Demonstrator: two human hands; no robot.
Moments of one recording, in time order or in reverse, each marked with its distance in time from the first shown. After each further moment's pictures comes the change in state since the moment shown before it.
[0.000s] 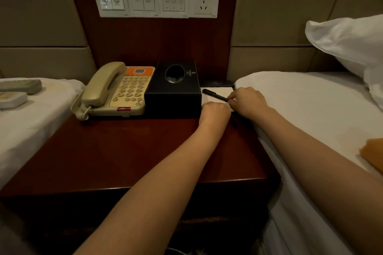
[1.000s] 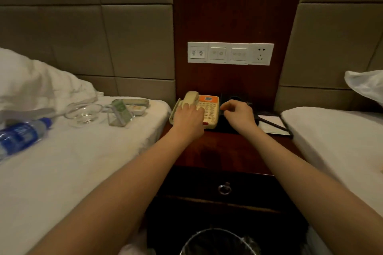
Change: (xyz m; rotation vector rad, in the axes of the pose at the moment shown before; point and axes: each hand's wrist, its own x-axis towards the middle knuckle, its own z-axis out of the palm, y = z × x) left_hand -0.188 -0.170 -0.072 -0.065 -0.006 -0.358; right_hand -0.092 -0.194 -0.080 0.762 0.138 -0.076
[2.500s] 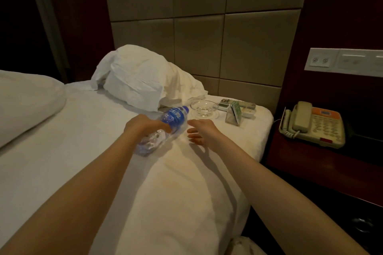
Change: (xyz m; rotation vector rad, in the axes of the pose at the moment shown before) left_hand -0.212 -0.331 0.001 -0.699 -0.173 -1.119; right_hand -0.102 -0.255 0.256 0.638 -0.811 0.302
